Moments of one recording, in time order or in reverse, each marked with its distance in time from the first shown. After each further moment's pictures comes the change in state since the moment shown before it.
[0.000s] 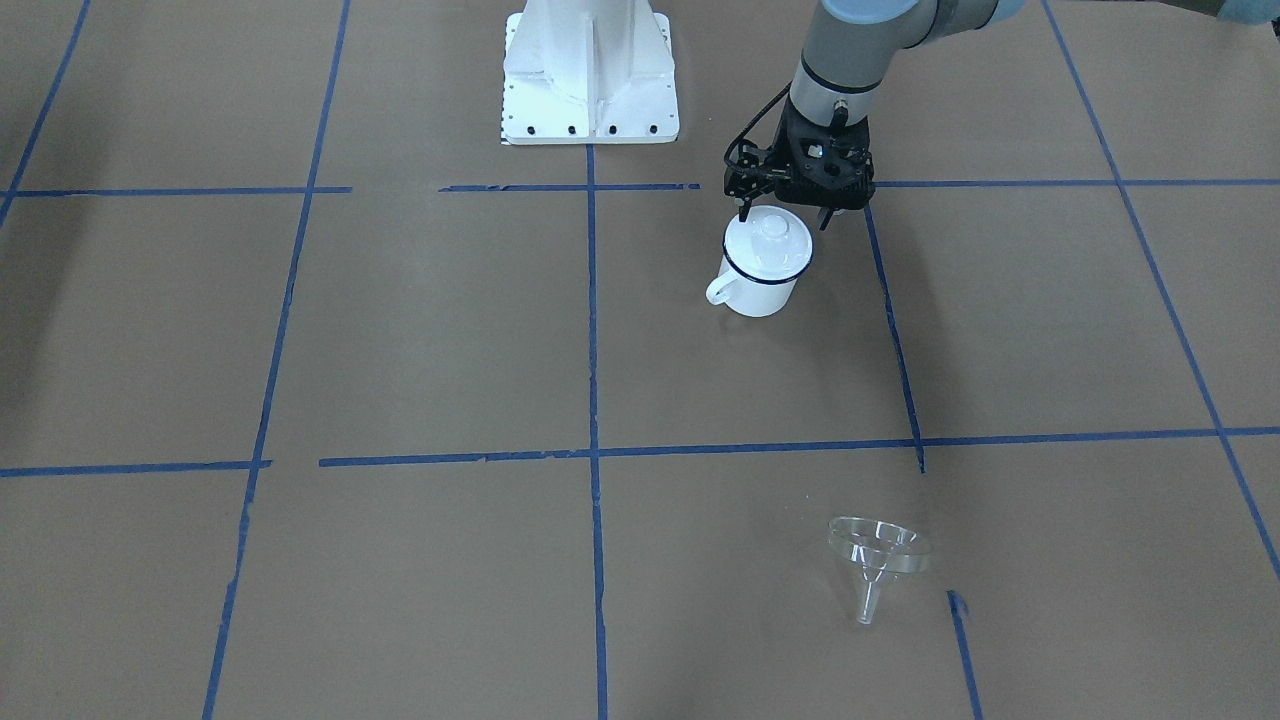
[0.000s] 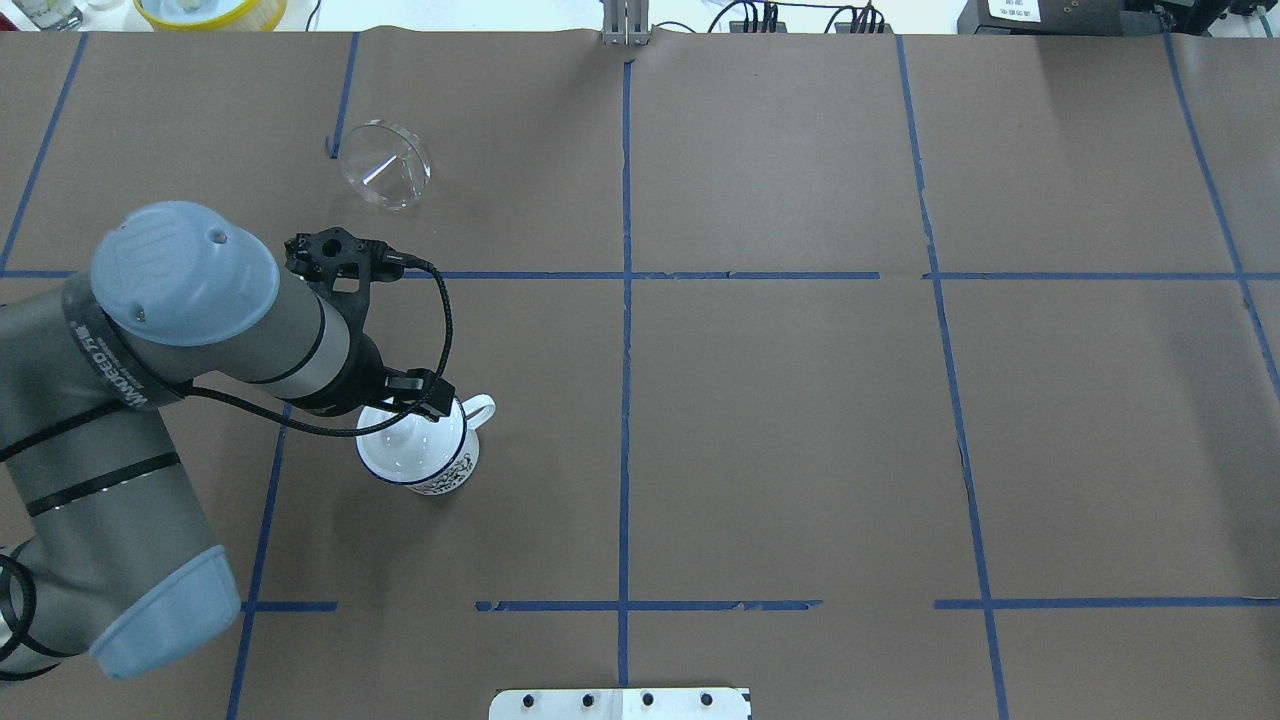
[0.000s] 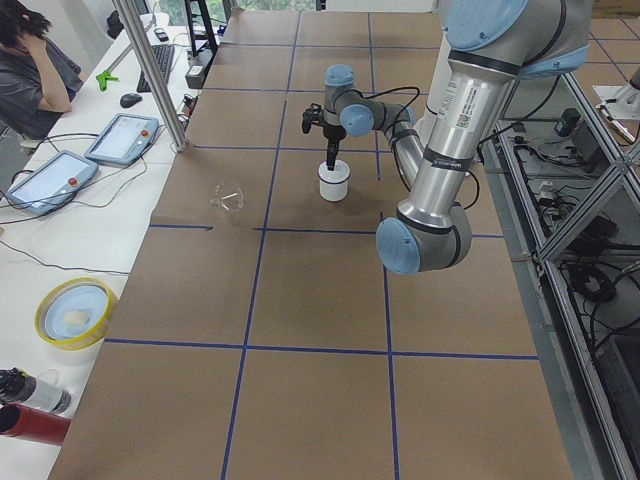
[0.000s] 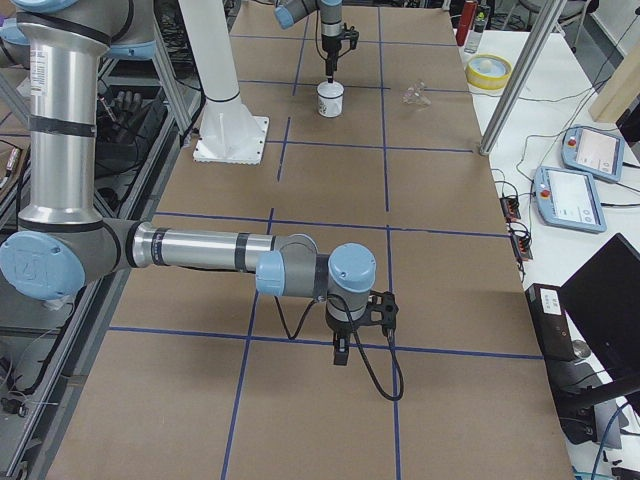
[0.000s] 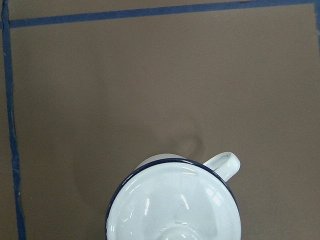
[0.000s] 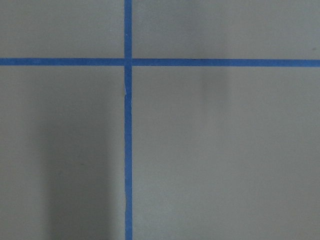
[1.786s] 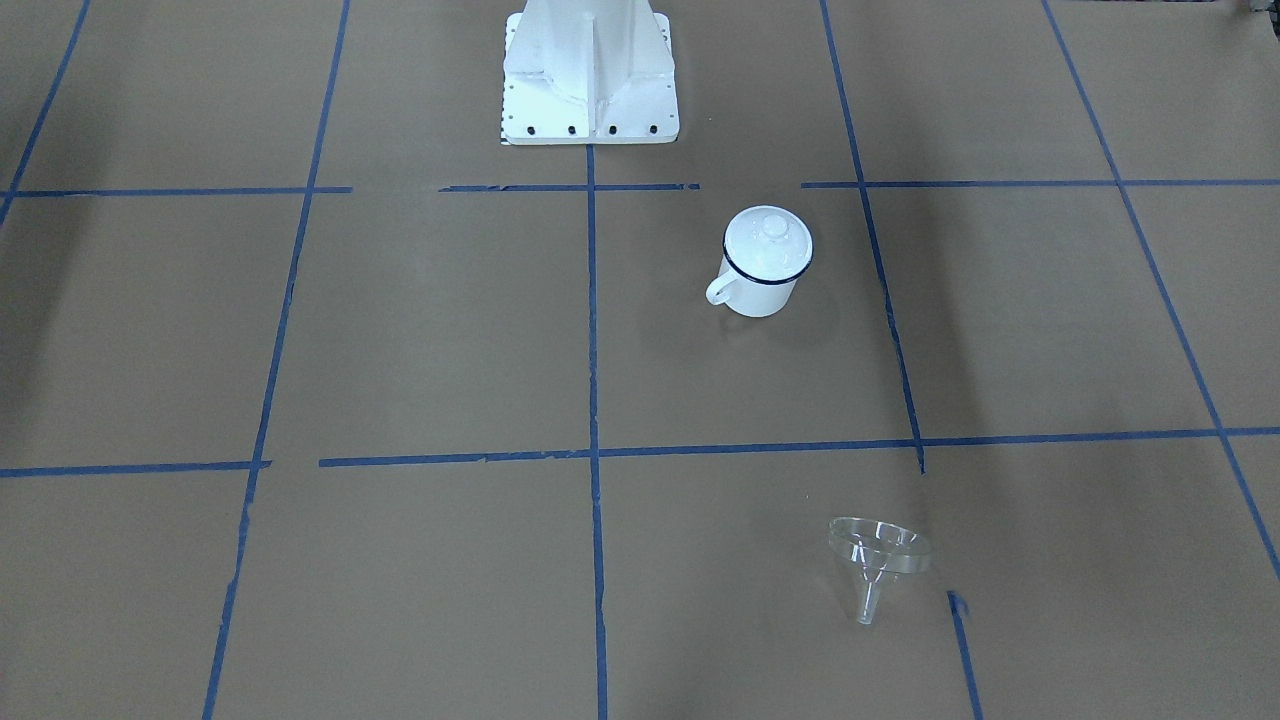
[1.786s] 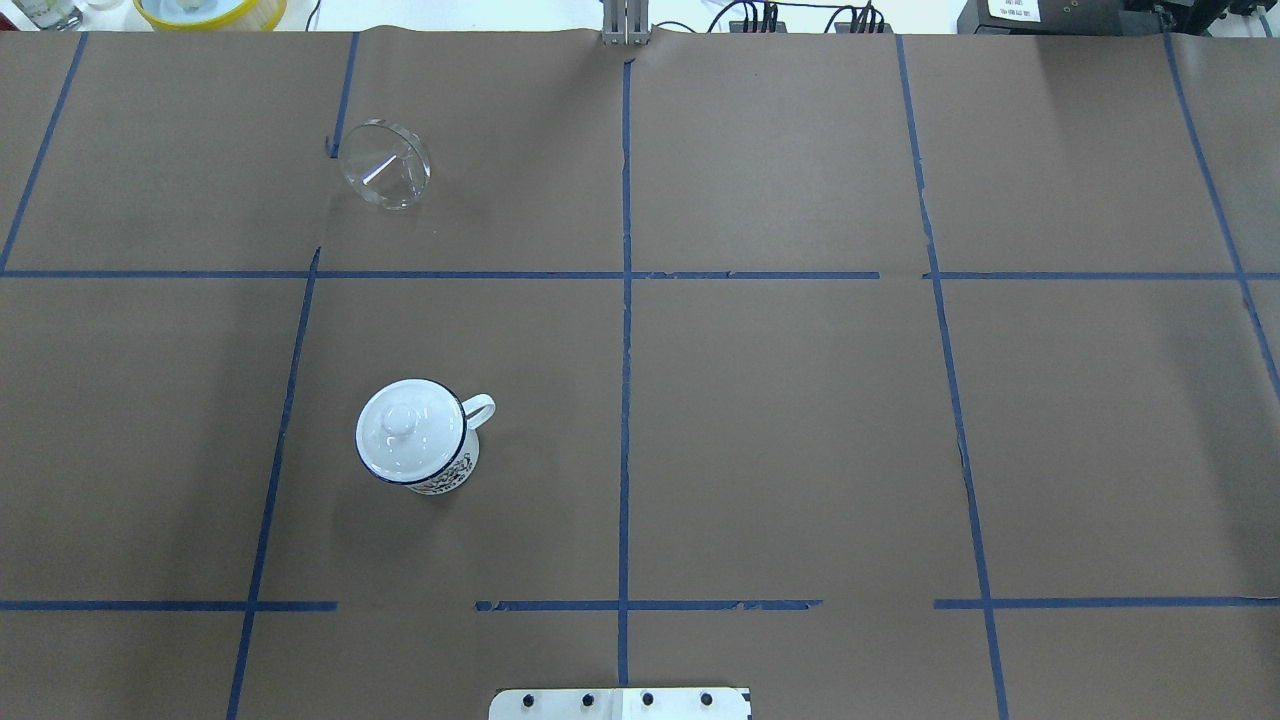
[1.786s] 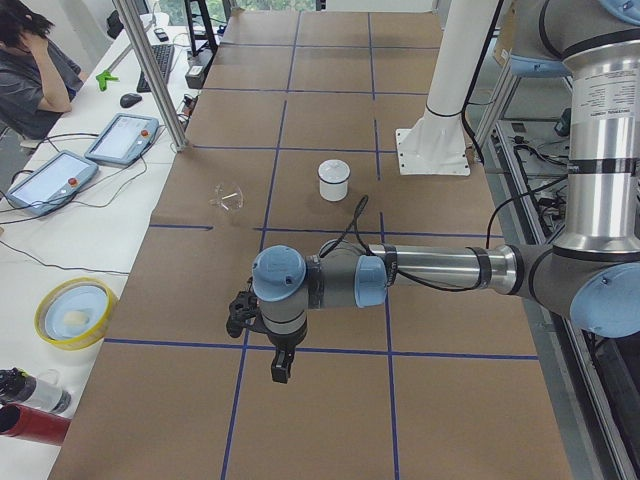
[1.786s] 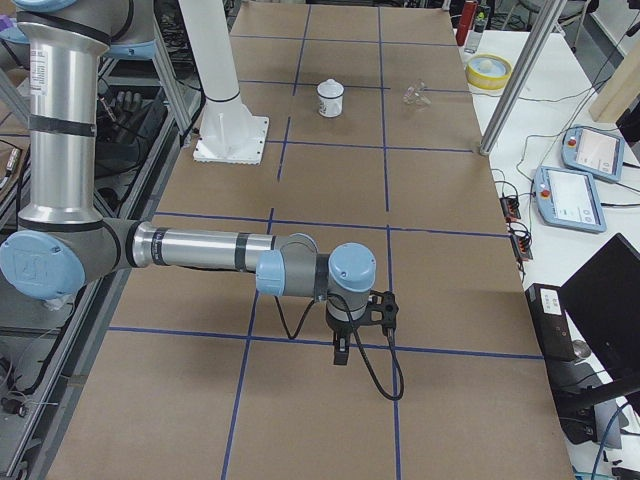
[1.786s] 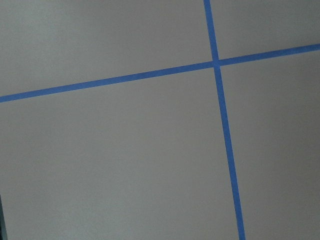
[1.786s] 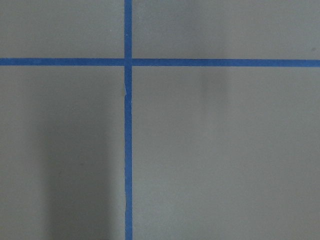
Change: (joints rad) left arm -1.058 0.453 0.405 -0.018 -0.356 1.240; right arm 0.000 0.000 0.000 0.000 0.000 0.000
